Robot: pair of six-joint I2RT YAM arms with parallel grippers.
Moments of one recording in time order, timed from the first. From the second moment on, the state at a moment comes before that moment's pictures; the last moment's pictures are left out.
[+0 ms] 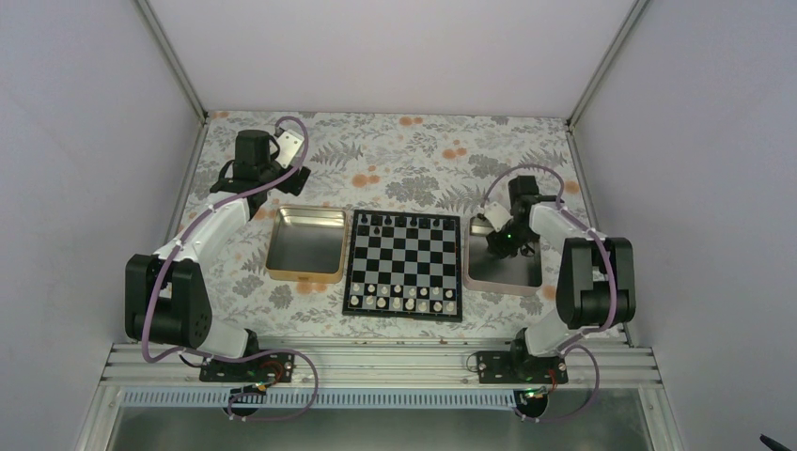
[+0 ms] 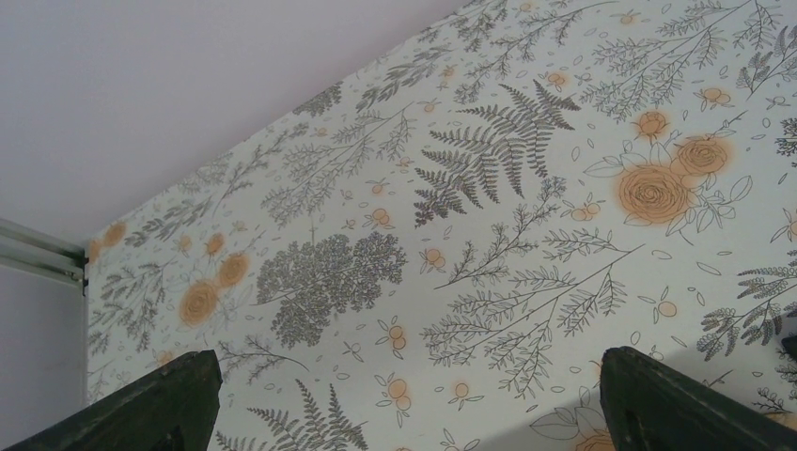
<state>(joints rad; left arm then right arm) -0.14 1.45 1.04 -0.19 0.03 0.39 0.04 1.57 0.91 -0.73 -0.12 -0.58</state>
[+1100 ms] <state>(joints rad) -0.14 1.45 1.04 -0.19 0.03 0.39 0.13 1.58 1.14 -0.81 -0.14 -0.59</state>
